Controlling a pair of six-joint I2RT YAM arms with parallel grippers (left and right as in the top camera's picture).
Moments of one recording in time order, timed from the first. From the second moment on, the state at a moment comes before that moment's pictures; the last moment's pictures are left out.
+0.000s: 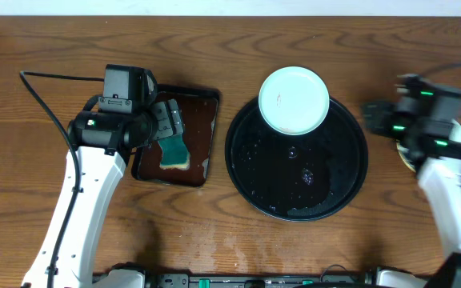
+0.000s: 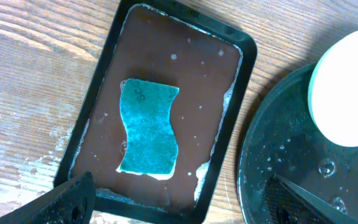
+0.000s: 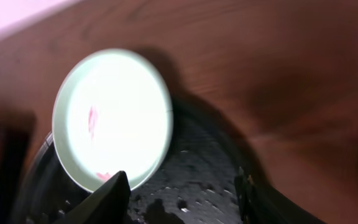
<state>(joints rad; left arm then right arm) -0.13 1.36 1.25 -0.94 0.07 -0.38 -0.09 1.43 0.91 -0.27 -0.31 0.19</state>
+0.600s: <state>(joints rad) -0.13 1.36 1.25 -0.94 0.07 -0.38 0.14 1.95 0.91 0.31 -0.02 0.23</state>
